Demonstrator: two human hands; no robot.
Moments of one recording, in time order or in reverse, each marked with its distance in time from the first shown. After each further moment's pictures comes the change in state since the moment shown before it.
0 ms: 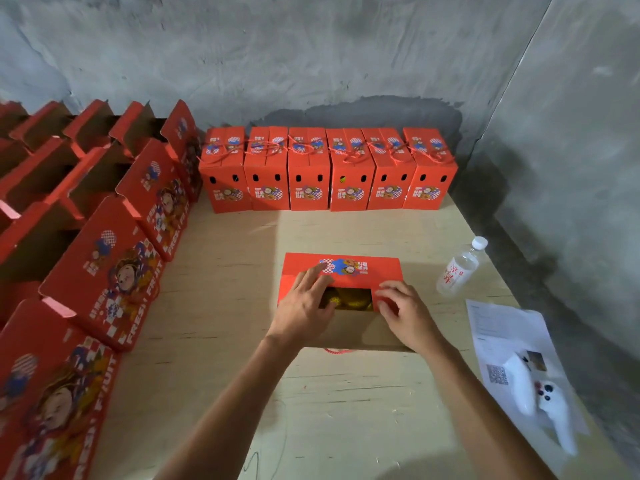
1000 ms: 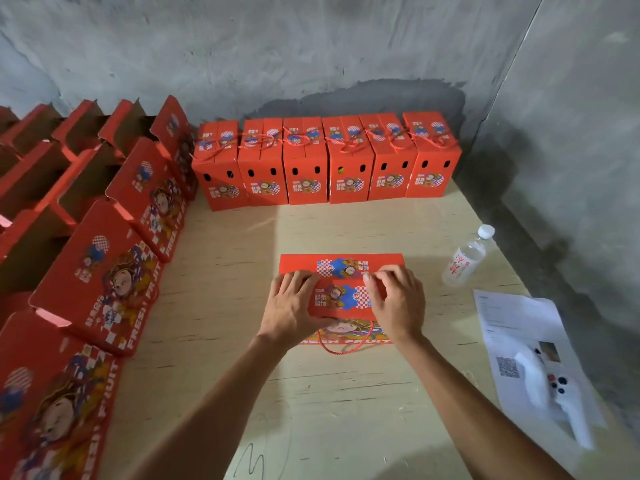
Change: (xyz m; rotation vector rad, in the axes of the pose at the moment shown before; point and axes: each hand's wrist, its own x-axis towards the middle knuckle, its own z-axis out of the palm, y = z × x) left_hand 0.001 -0.044 0.023 0.211 0.052 0.088; right_hand 0.025 0.001 0.044 -0.248 0.465 -0.023
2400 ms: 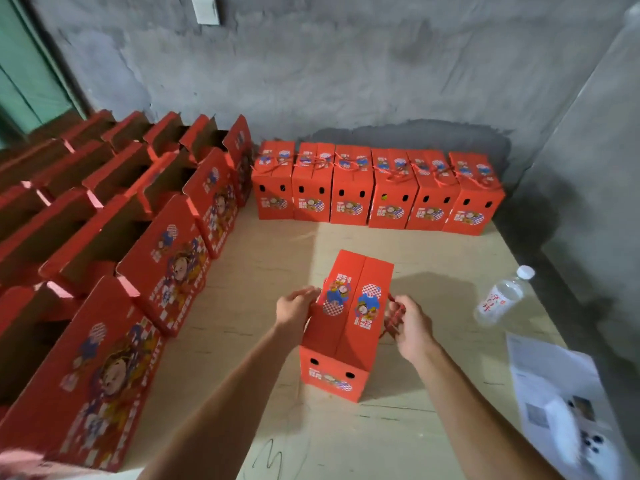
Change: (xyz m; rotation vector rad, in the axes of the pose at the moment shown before) left_hand -0.009 -0.011 -0.052 -1.367 0.190 -1.282; right_hand 0.014 -0.075 -0.015 1.100 -0.358 1.339
